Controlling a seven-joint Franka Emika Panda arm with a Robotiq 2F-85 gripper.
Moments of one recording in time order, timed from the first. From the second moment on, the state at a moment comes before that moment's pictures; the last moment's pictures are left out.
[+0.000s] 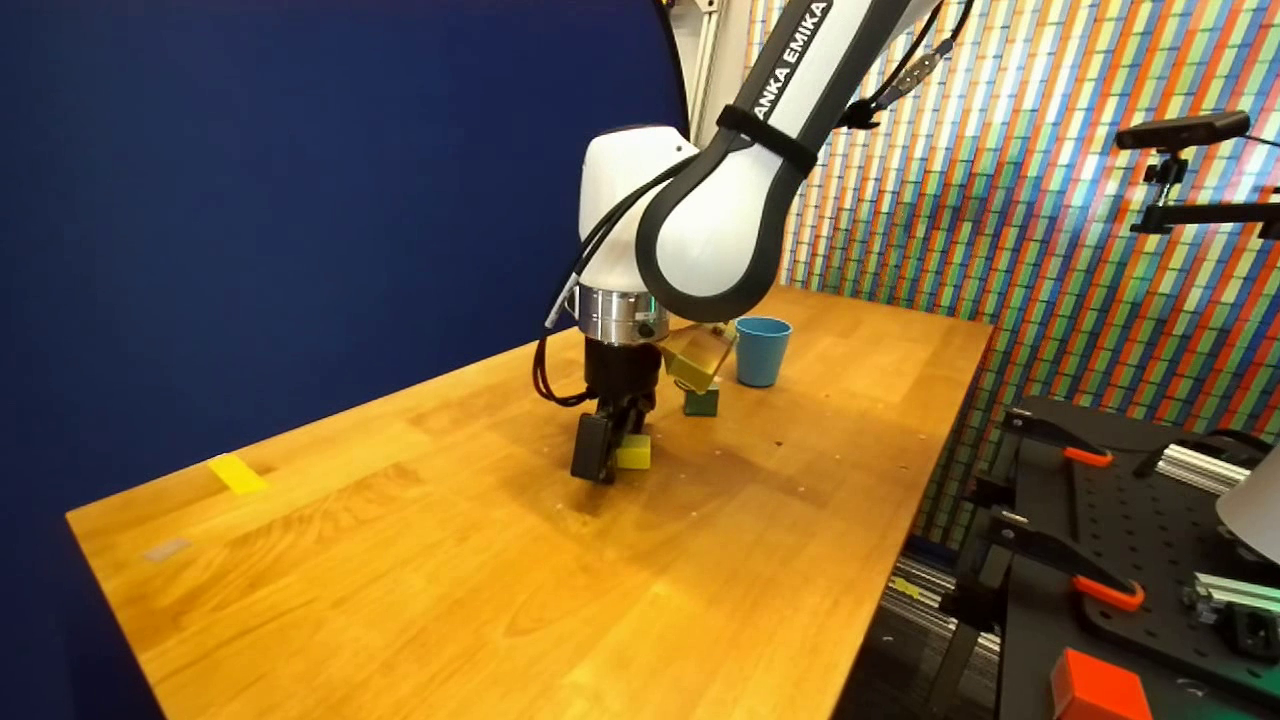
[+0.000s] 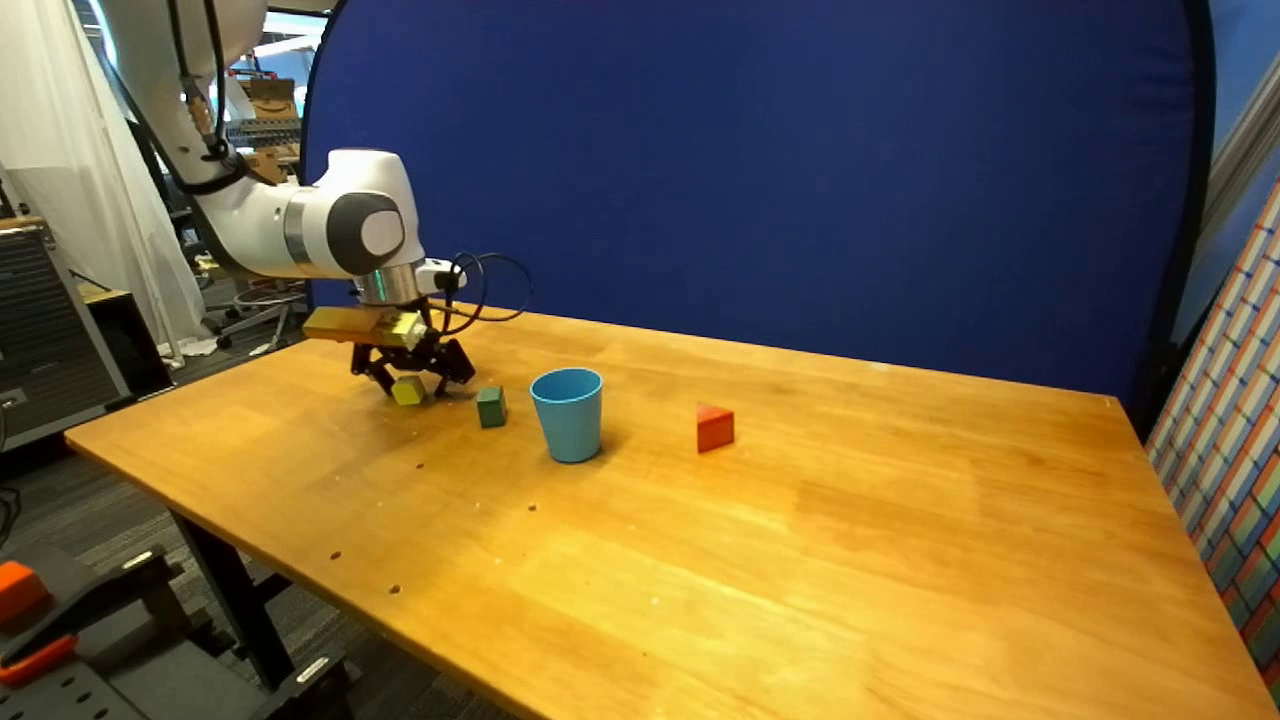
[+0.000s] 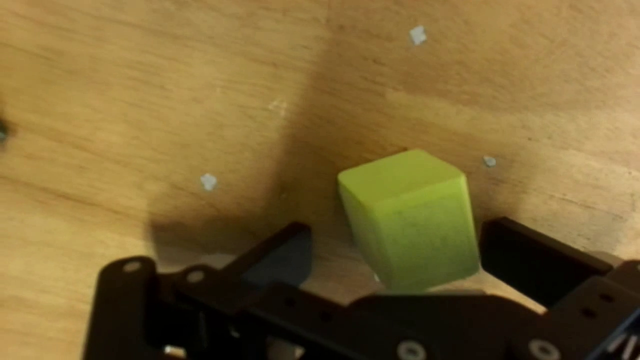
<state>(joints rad) 0.29 0.69 0.09 -2.01 -0.03 2.73 0.05</state>
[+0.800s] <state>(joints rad) 0.30 0.62 0.07 -2.01 -0.03 2.63 0.18</state>
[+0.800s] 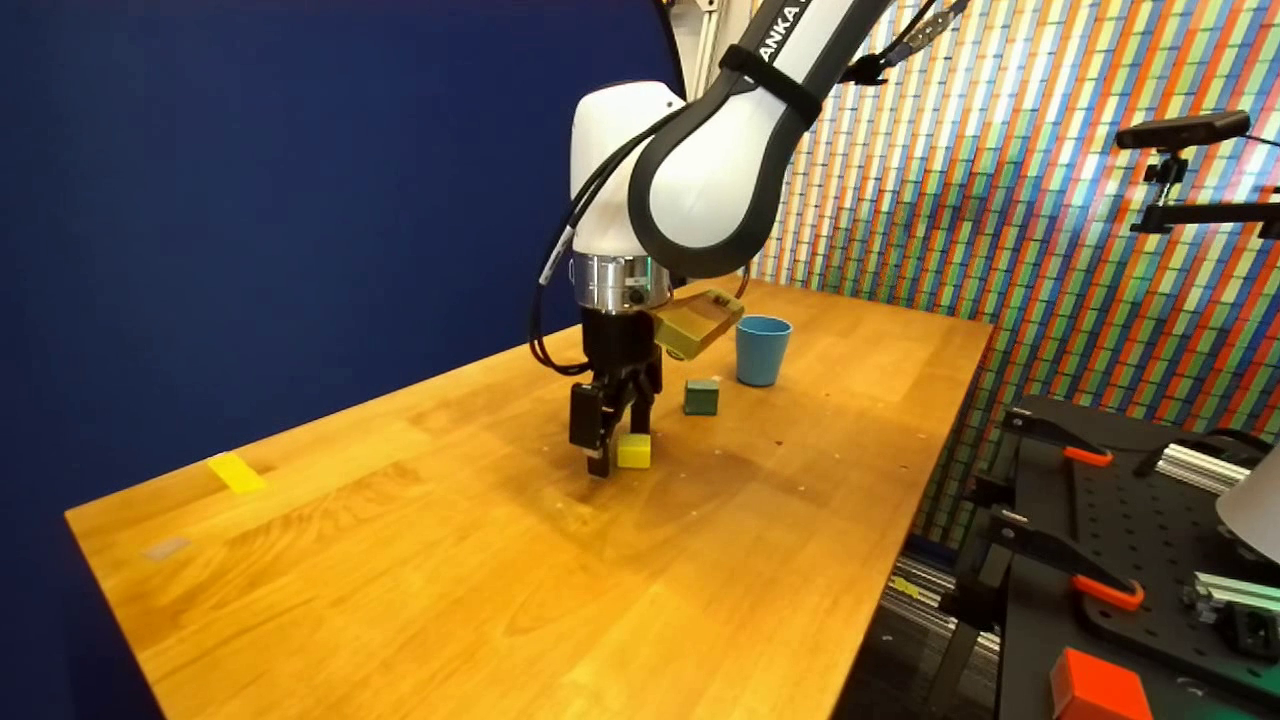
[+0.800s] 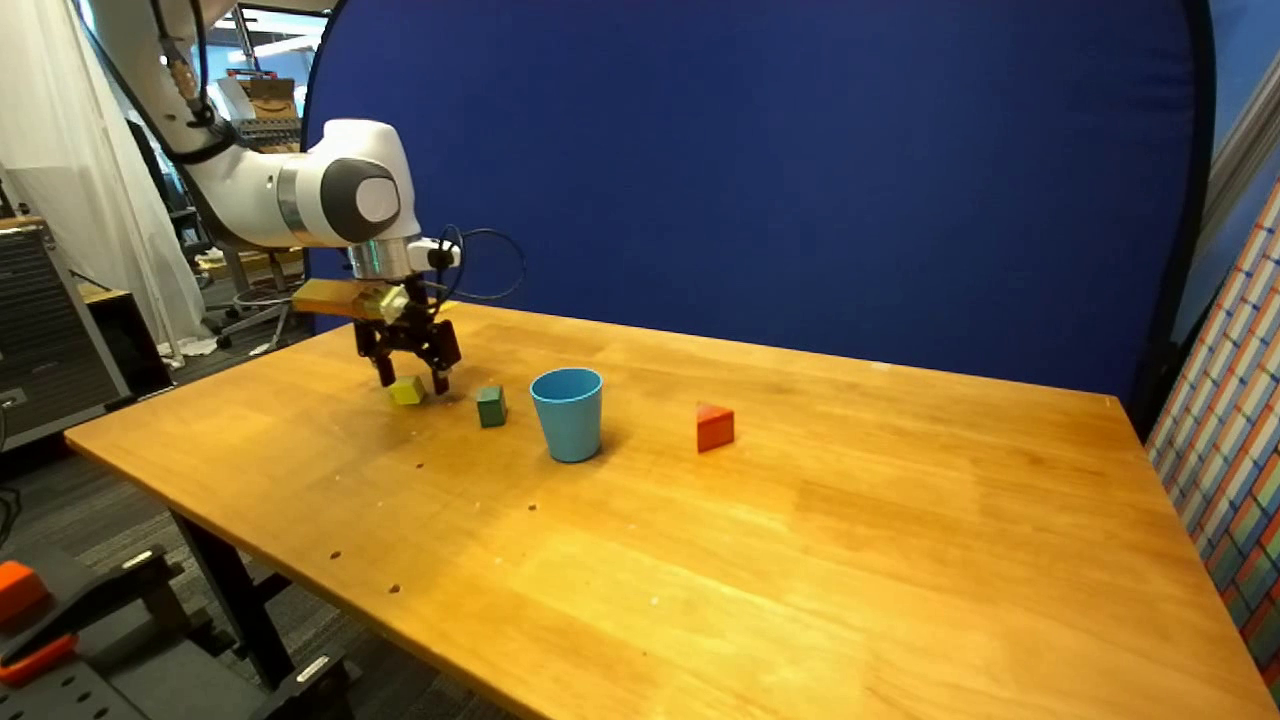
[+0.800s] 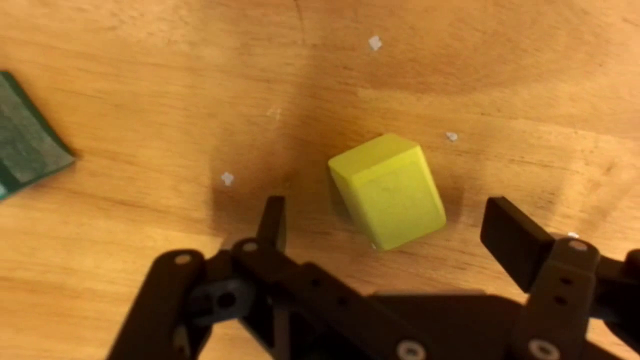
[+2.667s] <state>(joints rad) 0.32 0.12 -0.28 -2.38 -0.59 2.60 0.80</state>
